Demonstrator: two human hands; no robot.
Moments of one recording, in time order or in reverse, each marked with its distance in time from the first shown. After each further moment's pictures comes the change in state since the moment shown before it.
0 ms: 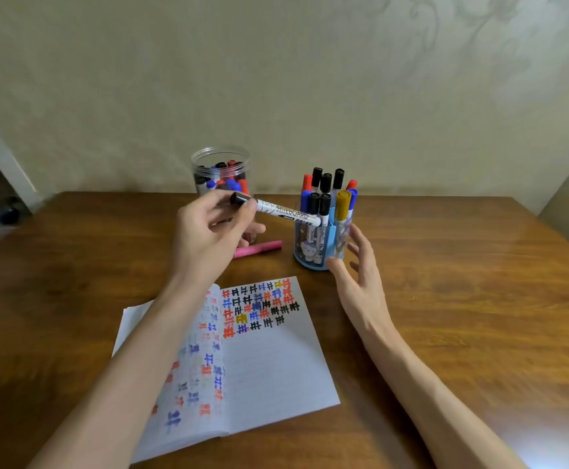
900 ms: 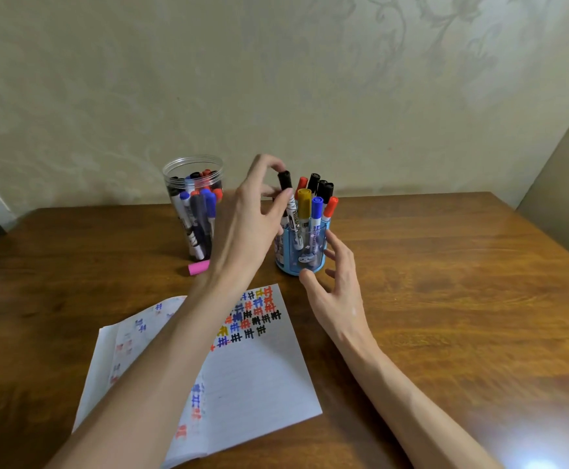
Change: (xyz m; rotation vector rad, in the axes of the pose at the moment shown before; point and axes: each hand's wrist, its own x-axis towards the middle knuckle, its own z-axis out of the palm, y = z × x) left_hand 0.040 0.001 0.074 0.496 -0.010 0.447; right_hand -0.003 0.004 0.006 -0.030 0.045 -0.073
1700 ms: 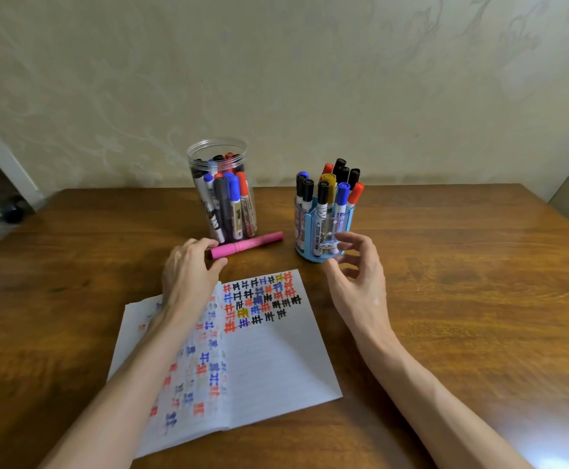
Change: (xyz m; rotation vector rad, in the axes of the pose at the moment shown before) left_hand -0.088 -0.134 -0.035 0.523 -0.172 -0.463; right_hand -0.008 -0.004 0.006 -0.009 0.098 0.027
